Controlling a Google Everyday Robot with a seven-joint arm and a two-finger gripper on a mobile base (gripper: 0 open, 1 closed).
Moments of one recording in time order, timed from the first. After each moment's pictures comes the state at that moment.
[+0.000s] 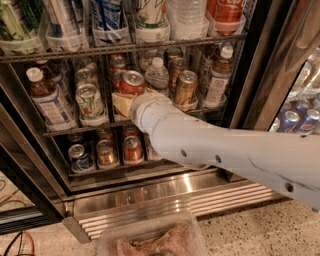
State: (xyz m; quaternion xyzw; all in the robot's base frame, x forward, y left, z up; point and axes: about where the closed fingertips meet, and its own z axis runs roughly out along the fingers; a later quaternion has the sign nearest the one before) arm 0.617 0.061 0.879 -0.15 0.76 0.17 0.61
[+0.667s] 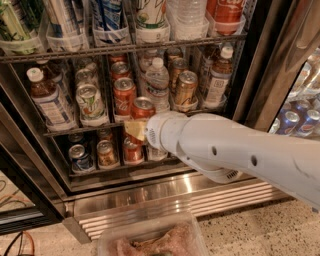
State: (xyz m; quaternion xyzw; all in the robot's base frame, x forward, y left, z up) arm 0.568 0.027 0.831 -0.18 0.82 0.18 0.51
